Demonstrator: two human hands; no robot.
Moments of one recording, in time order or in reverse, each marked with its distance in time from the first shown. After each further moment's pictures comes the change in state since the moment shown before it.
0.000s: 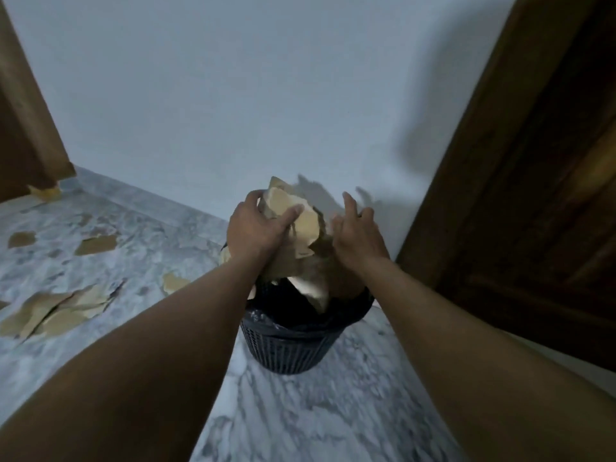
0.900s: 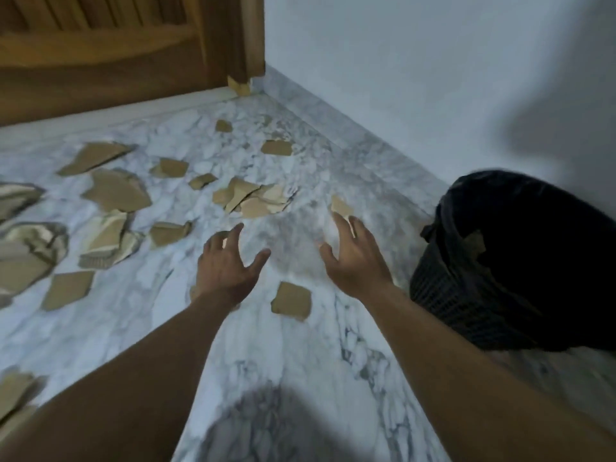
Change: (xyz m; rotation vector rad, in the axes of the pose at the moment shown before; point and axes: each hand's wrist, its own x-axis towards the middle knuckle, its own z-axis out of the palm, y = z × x) left_hand -0.115 -0.334 -0.248 0.582 0.026 -0.375; right_hand -0.130 -0.194 0.258 0.054 -0.472 -0.421
